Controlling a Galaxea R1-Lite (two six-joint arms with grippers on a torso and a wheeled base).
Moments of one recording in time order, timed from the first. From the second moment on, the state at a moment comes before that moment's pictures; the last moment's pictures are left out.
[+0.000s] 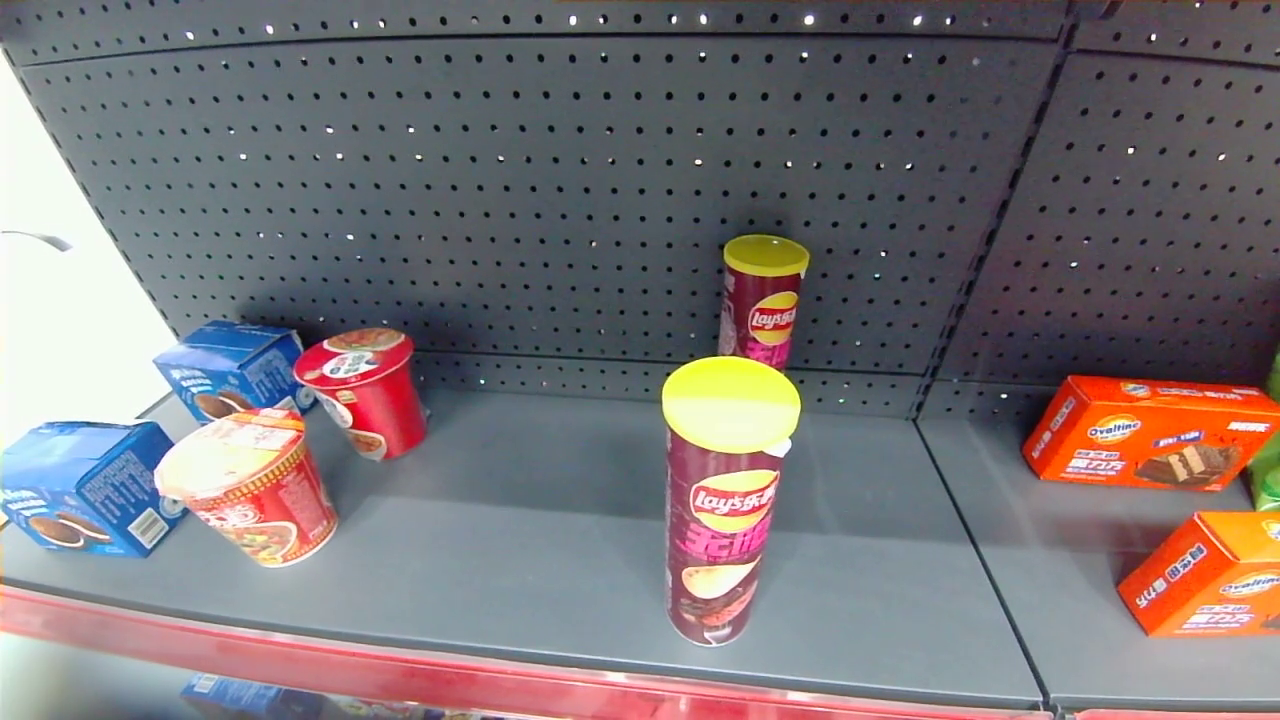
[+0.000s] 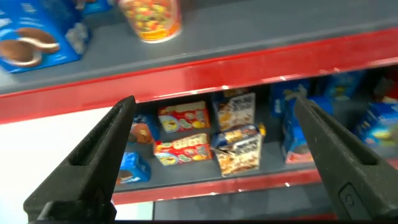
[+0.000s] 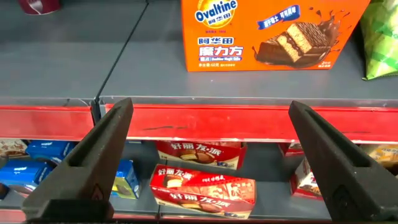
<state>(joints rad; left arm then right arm) -0.09 0.13 0.00 -0.01 -0.09 0.14 0.00 0.00 0.00 0.00 -0.06 0.02</state>
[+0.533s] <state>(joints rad) -0.23 0.23 -0.14 -0.14 -0.06 0.04 0.00 0.00 0.00 0.00 -0.06 0.02</state>
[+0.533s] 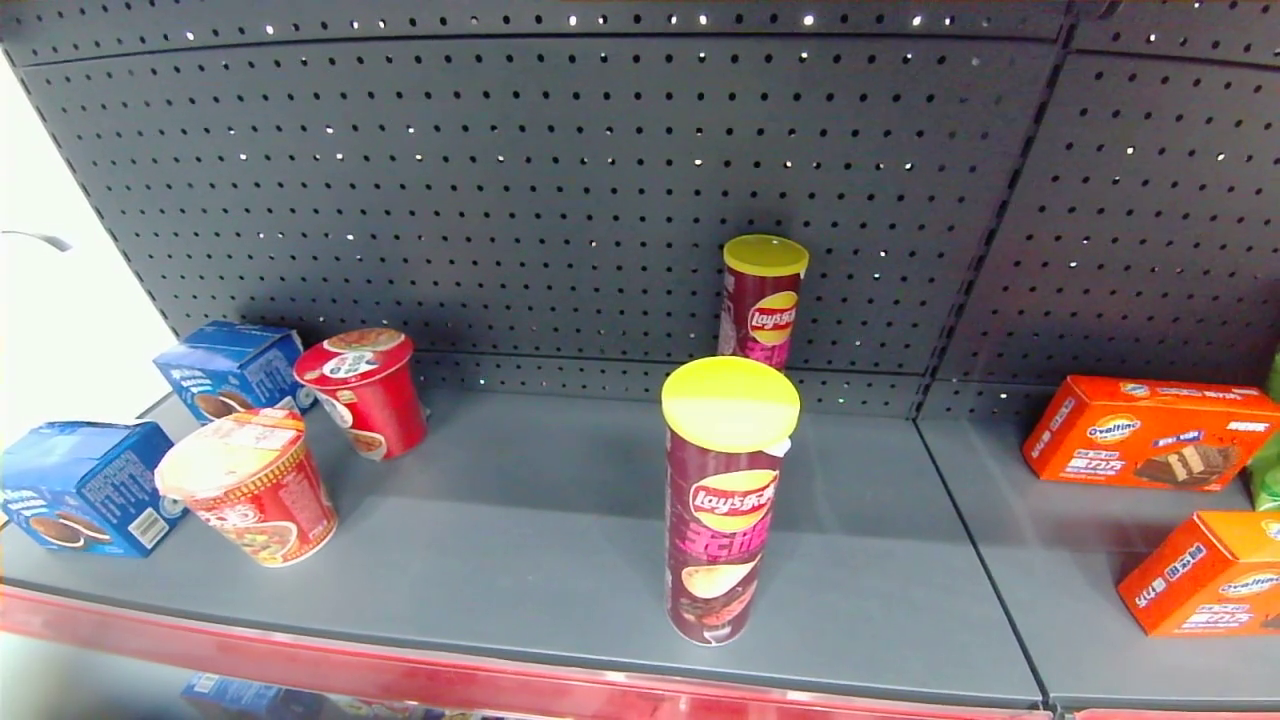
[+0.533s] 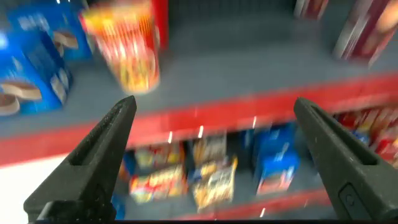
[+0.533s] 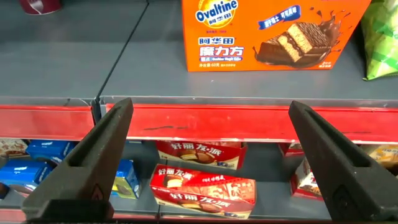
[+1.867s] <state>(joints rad) -0.58 1.14 -0.30 -0.60 -0.30 -0.10 0.00 0.00 0.00 0.00 -0.06 0.02</state>
